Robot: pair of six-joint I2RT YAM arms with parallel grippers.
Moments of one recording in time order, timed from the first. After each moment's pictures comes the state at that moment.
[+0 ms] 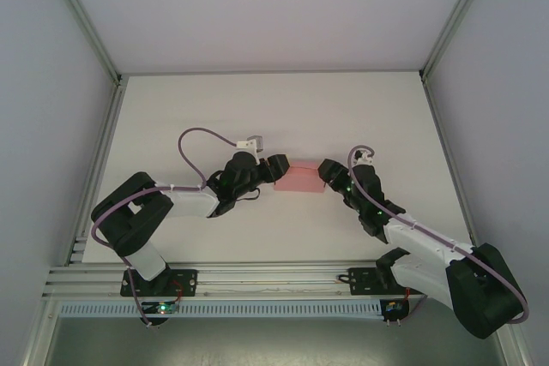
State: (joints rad) left arm -0.74 1.66 0.67 0.63 0.07 -0.91; right arm 0.46 1.03 0.28 0.30 0.07 0.92
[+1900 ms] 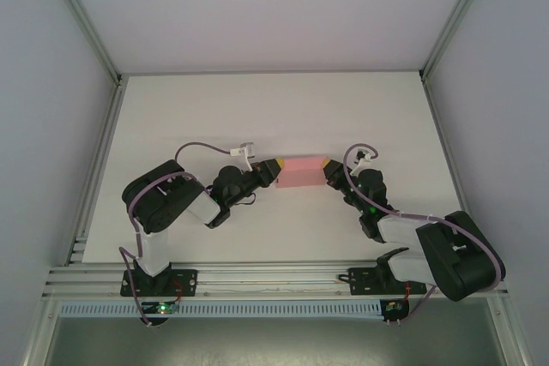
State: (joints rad) left arm -0.68 1.90 0.52 1.27 0.16 -0.94; right arm 0.35 1.29 0.16 0.83 -0.13 0.91
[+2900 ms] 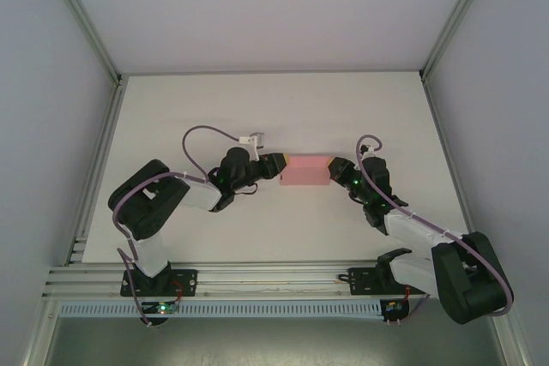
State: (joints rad) left arm -0.65 1.80 0.68 0.84 0.29 -0.86; right arm 0.30 1.13 0.29 0.41 -0.18 0.92
